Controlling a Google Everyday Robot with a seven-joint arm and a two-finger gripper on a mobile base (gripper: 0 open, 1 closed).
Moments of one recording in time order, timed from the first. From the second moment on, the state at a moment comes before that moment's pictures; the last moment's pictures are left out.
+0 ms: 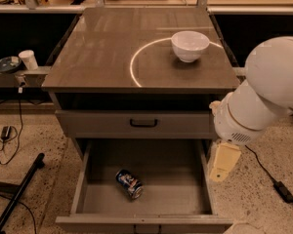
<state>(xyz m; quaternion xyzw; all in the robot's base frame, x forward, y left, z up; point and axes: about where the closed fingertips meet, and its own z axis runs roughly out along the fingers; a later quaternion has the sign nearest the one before) 0.427 -0.164 0.803 -0.62 0.77 0.00 0.14</state>
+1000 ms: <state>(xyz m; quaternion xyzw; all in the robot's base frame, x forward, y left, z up) 0.439 -0.170 0.752 -0.60 0.78 0.00 0.15</state>
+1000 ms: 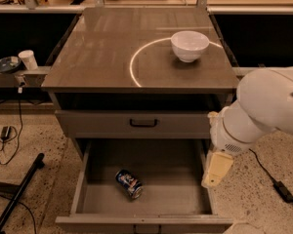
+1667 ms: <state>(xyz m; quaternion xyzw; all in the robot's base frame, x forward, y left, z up) 0.452 -0.160 0.691 -0.60 0.79 0.03 0.13</state>
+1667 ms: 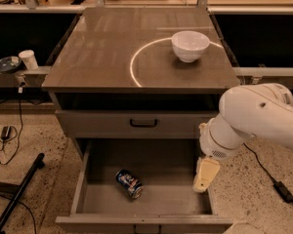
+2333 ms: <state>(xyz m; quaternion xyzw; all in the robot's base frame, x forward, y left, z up) 0.458 -0.146 0.657 -0.61 0.78 0.05 0.12</state>
